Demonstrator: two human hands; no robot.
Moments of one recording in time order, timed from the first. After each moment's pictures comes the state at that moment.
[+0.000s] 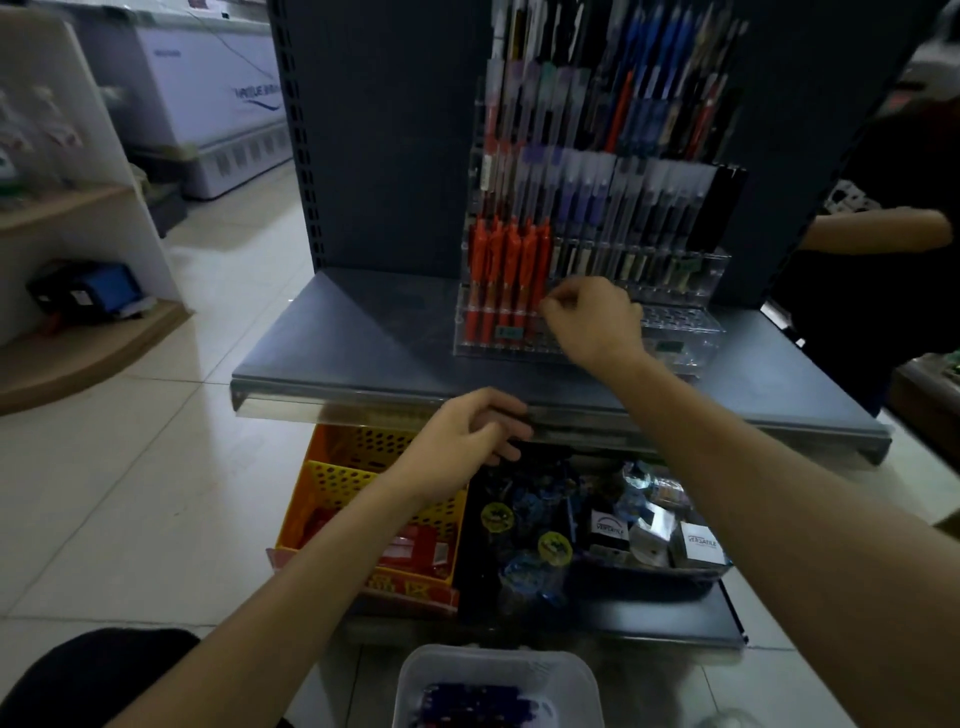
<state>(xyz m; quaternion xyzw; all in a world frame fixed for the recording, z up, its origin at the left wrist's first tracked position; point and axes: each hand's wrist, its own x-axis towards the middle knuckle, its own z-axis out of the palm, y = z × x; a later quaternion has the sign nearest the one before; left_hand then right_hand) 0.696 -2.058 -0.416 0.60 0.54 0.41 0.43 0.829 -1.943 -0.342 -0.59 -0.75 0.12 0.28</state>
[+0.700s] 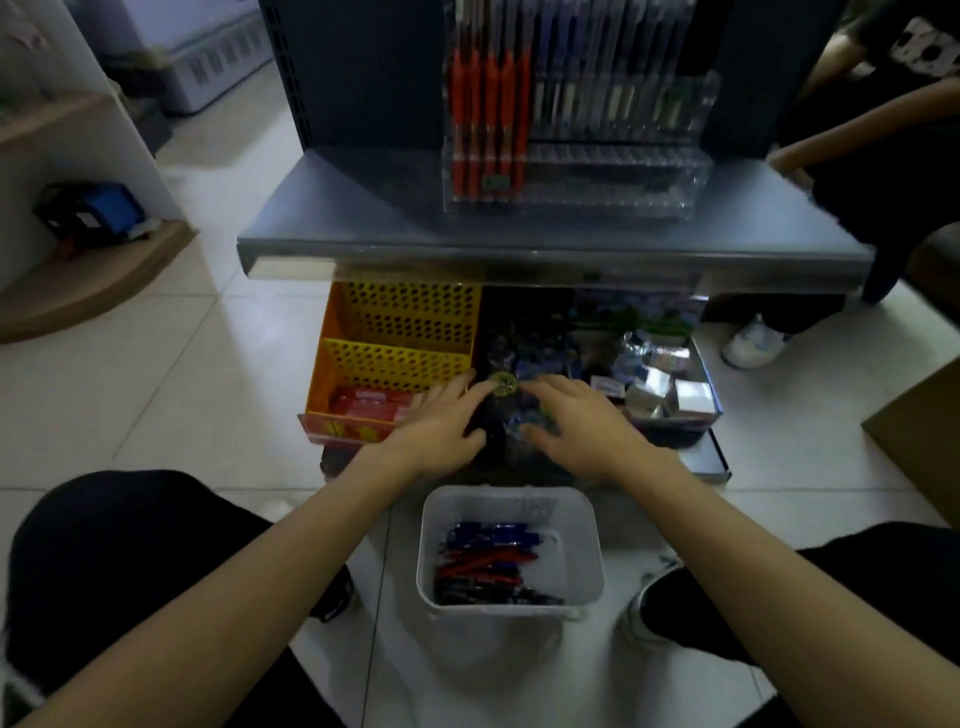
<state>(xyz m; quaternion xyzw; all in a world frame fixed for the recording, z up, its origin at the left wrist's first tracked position) 0.708 -2.134 -0.531 0.73 0.65 0.05 0.20 0.906 -2.100 -0.507 -0.46 -0.87 0.17 0.02</state>
